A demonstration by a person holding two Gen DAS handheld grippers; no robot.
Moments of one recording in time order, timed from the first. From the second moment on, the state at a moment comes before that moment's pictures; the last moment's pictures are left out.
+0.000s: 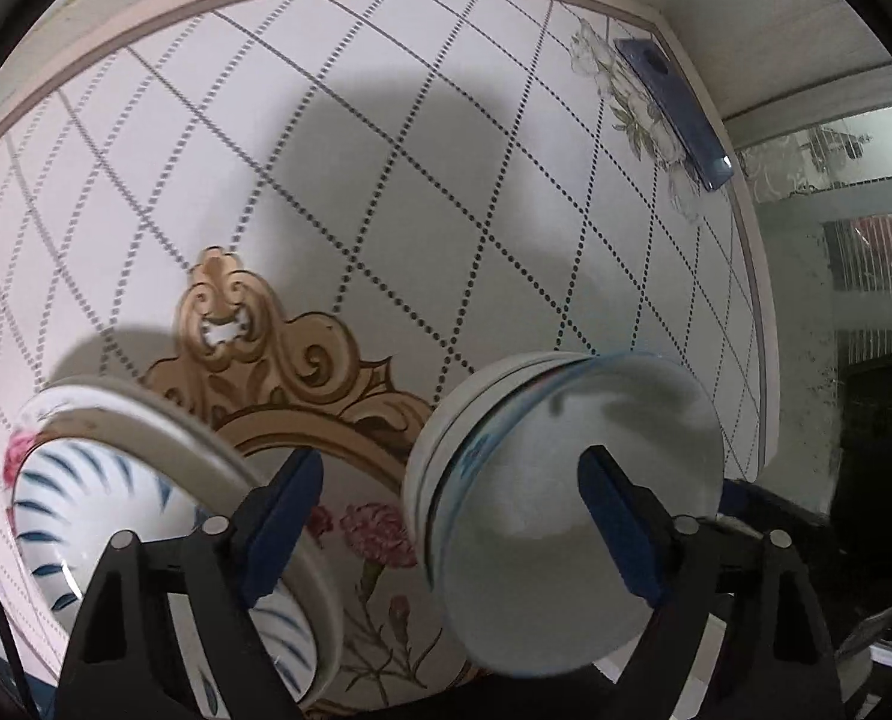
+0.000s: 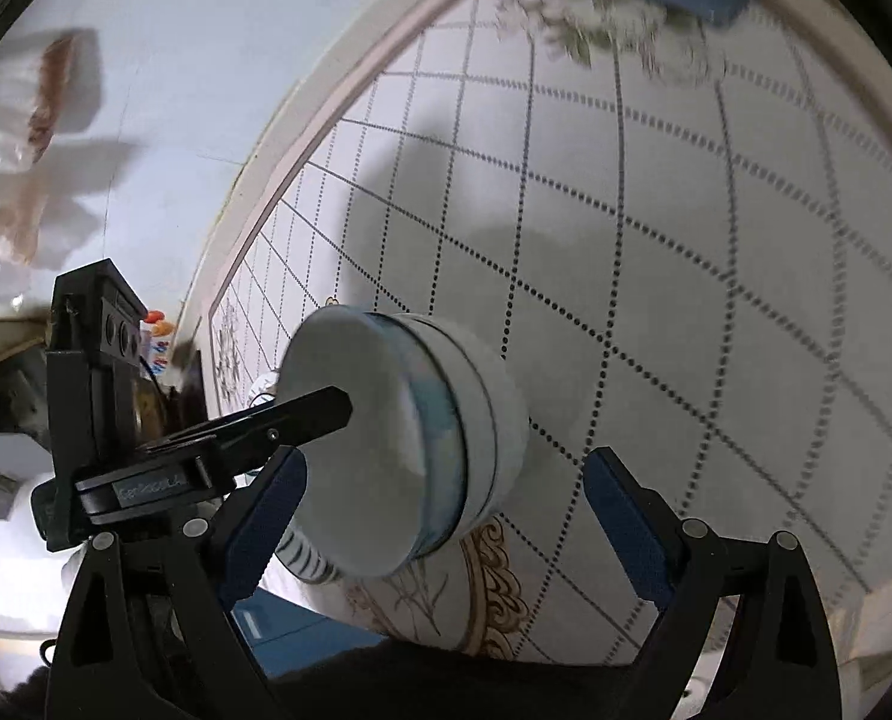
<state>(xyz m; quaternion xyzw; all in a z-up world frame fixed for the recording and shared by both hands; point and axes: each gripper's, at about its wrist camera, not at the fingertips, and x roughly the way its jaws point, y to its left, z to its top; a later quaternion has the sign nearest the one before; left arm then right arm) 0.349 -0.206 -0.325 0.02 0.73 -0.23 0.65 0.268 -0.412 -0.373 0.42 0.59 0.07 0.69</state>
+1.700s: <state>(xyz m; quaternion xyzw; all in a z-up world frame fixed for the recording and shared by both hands) 0.336 -0.116 -0.288 -0.08 0.71 -0.17 0.68 0.309 -0.328 -0.370 0.40 0.62 0.15 0.65</state>
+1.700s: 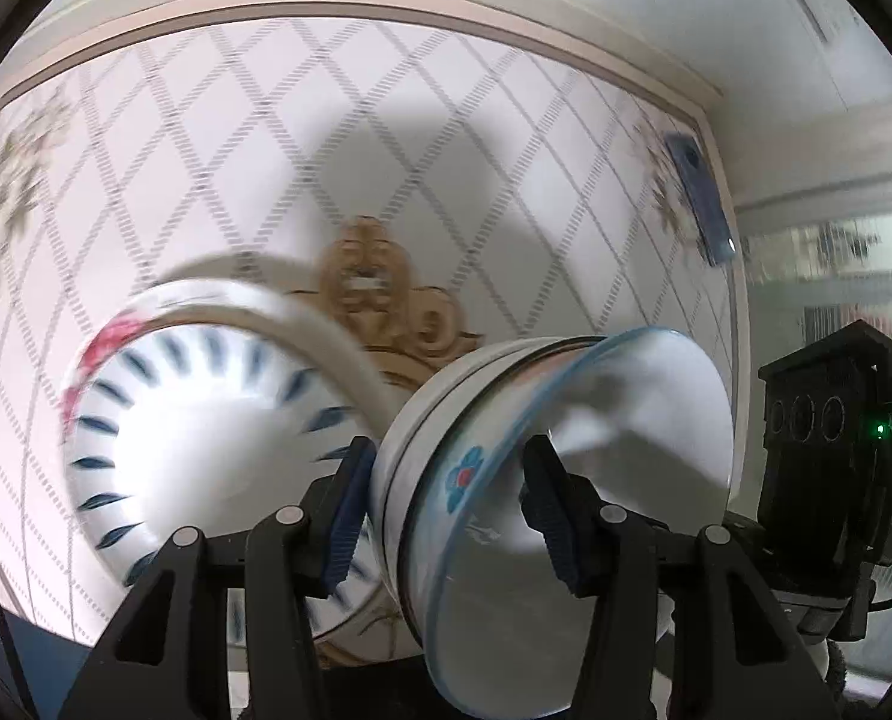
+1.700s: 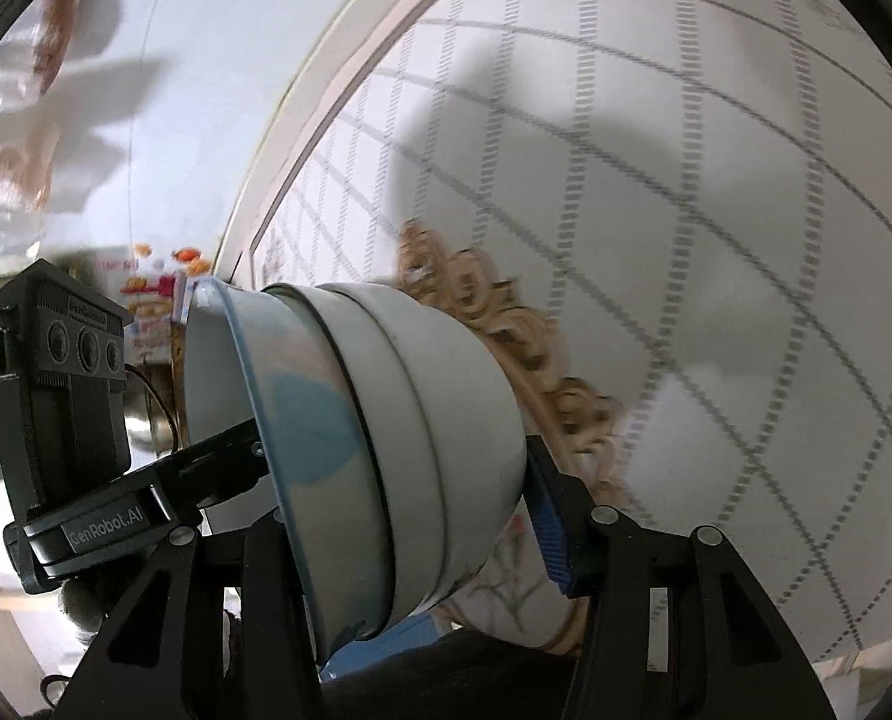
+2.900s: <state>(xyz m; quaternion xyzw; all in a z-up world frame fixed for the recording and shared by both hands) 0.324 0.022 -0.317 -0.18 0.69 -0.07 0.70 0.366 -0.171 -0.404 0.28 0.68 0.24 0.63</state>
